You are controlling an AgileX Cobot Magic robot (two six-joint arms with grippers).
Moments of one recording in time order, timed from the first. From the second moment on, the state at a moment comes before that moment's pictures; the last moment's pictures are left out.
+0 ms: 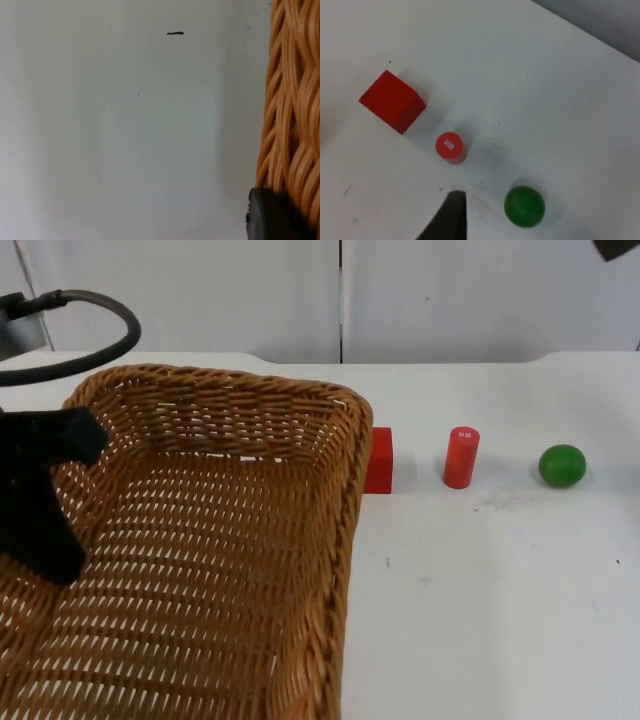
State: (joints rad) right arm 0.11 1.85 -1.67 0.37 0.94 -0.71; left arm -0.15 1.41 -0.79 -0.45 0.95 0.18
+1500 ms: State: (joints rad) right arm 0.38 2.45 -2.00 0.55 0.88 -1.28; left arm -0.15 1.41 -0.79 -0.45 0.94 0.13
